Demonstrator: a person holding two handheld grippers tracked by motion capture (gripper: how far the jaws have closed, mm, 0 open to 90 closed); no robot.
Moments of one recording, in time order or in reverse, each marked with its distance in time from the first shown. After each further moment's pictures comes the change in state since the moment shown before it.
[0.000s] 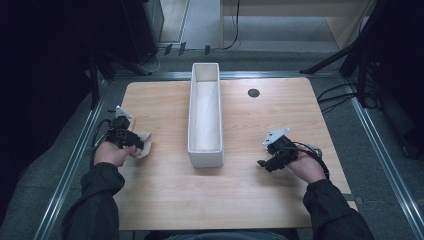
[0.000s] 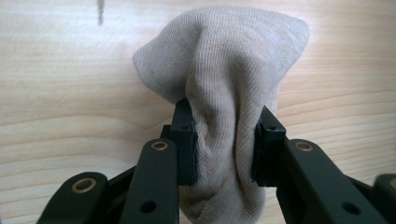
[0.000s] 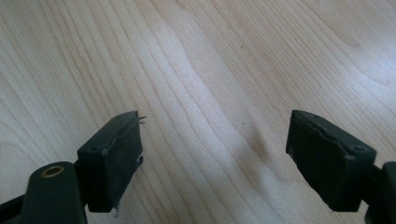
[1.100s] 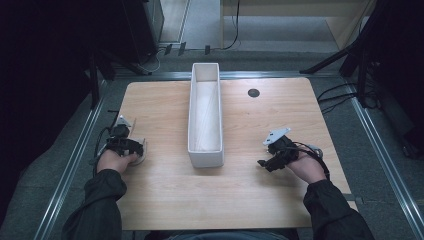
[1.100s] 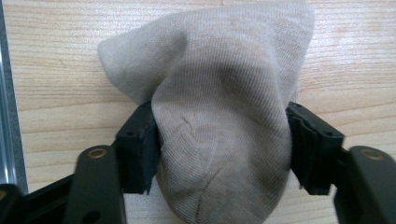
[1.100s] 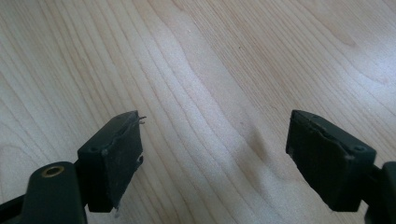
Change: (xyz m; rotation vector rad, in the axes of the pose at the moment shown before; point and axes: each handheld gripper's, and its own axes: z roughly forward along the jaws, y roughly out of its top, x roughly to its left) left arm 0.014 -0.018 0.028 -0.019 0.168 -0.003; right arm 0.000 -0.001 -0.001 -0.008 -0.003 0.016
